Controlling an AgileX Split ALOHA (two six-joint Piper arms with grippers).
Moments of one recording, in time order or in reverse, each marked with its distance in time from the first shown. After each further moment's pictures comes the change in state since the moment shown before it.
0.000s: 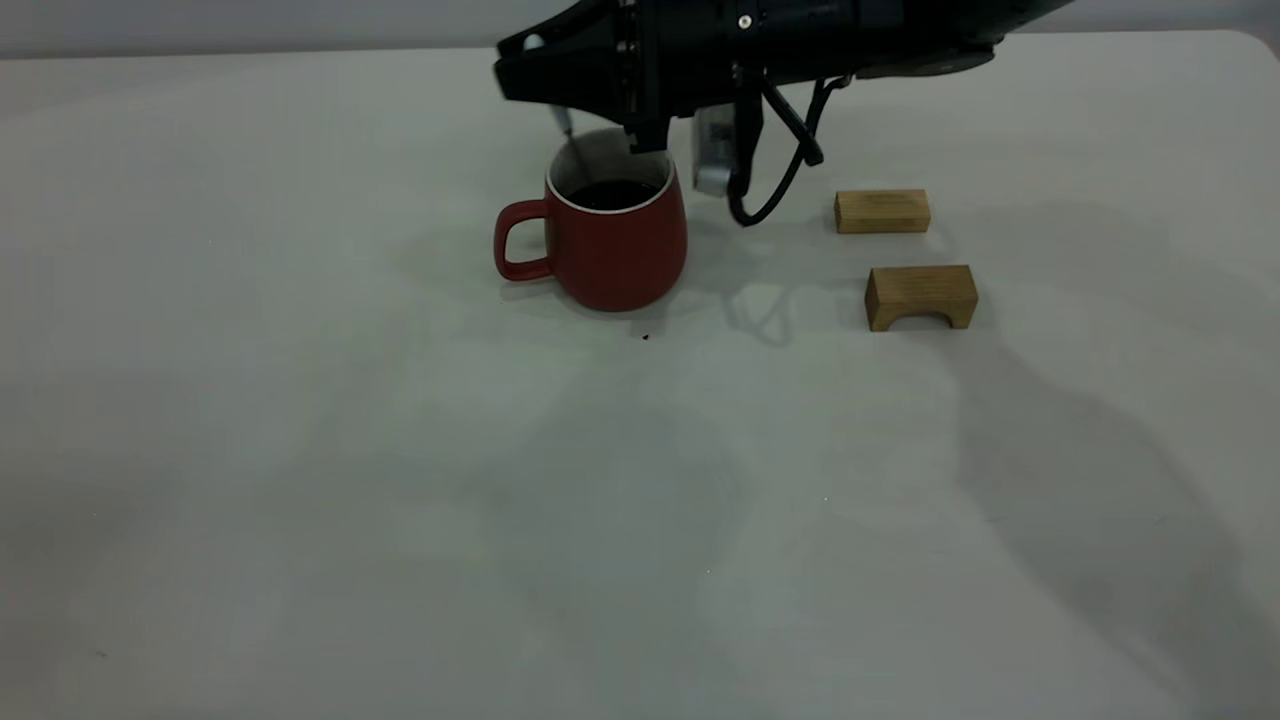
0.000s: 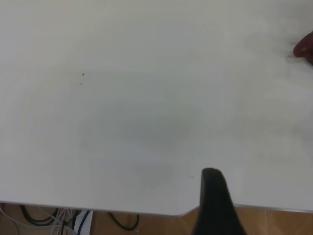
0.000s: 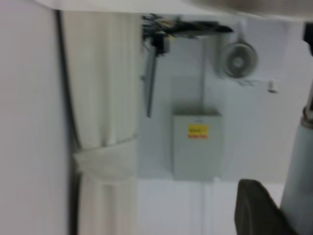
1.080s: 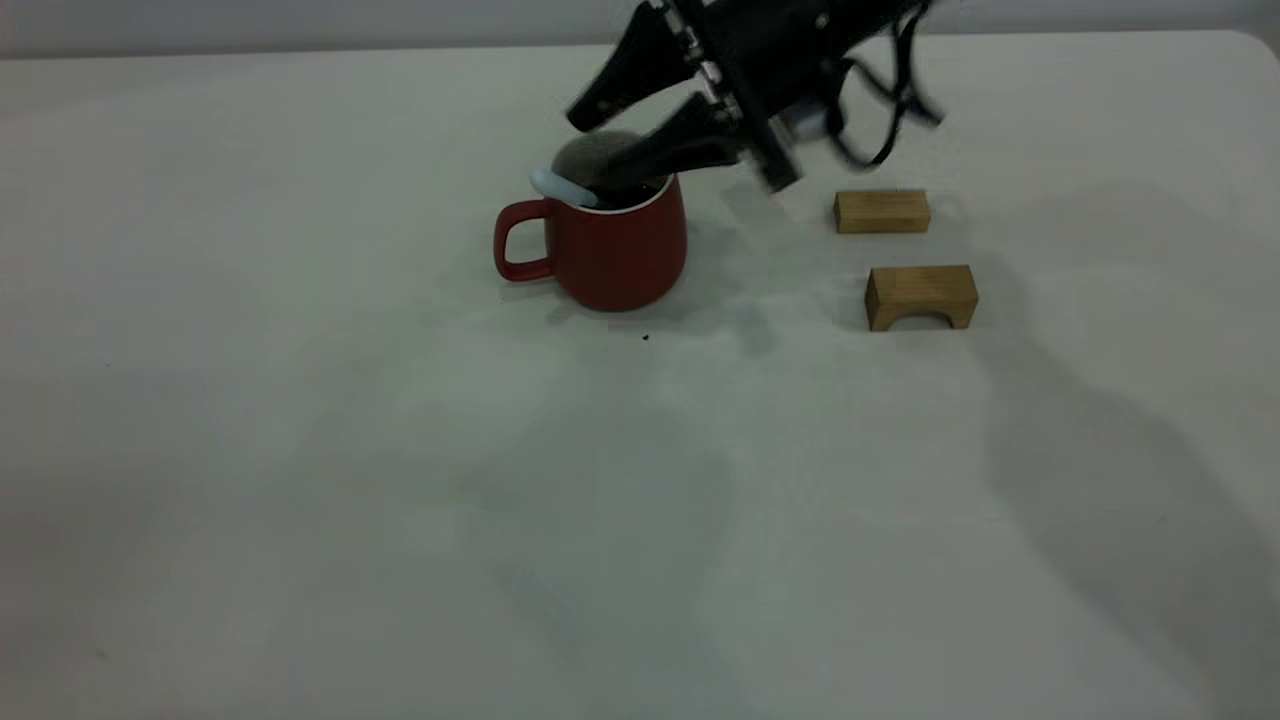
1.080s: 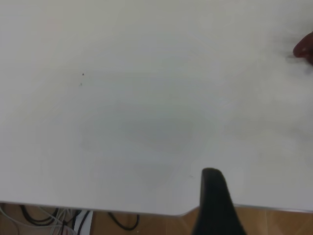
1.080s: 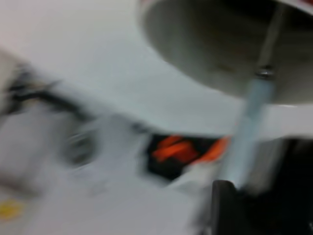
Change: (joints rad) left arm 0.000 0.000 0.000 0.000 0.000 0.000; right arm -0.037 -0.135 -0.009 -0.657 0.072 -0.209
